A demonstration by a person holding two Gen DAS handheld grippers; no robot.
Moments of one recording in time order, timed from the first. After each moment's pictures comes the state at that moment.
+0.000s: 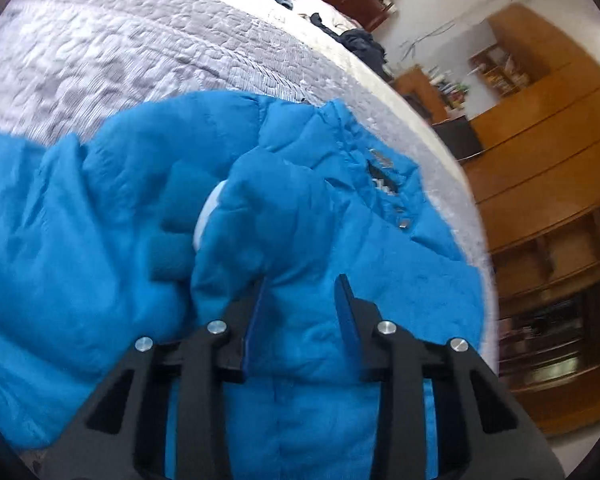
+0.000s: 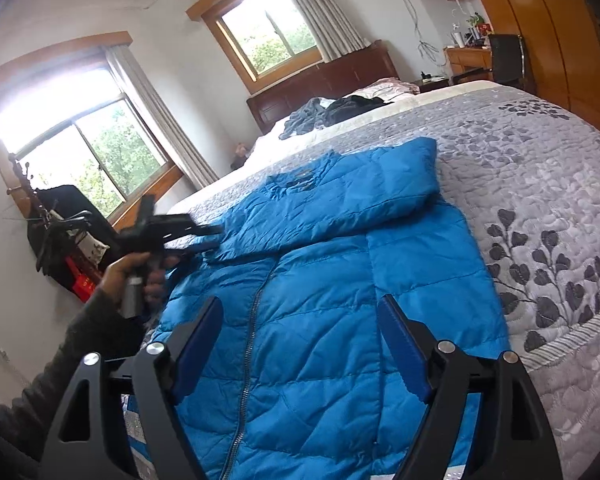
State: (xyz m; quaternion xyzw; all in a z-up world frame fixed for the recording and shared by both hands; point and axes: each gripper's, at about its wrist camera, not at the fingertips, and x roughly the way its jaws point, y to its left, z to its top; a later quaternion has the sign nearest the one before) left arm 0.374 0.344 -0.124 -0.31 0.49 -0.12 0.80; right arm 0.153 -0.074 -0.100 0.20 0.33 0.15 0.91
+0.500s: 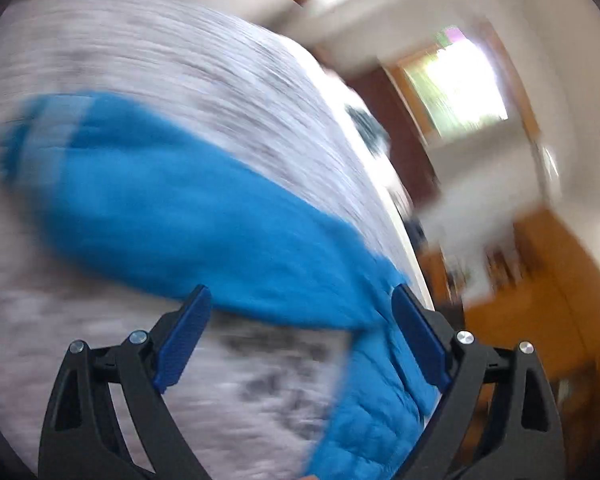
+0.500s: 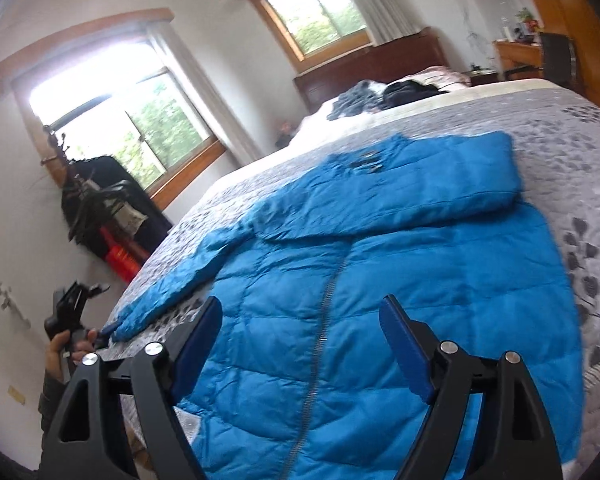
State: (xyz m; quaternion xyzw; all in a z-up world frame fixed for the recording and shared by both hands) left arm 0.040 0.604 -0.112 -0.54 0.26 0.12 0.79; right arm 0.169 -0.013 -0.095 0.18 0.34 0.25 0.89
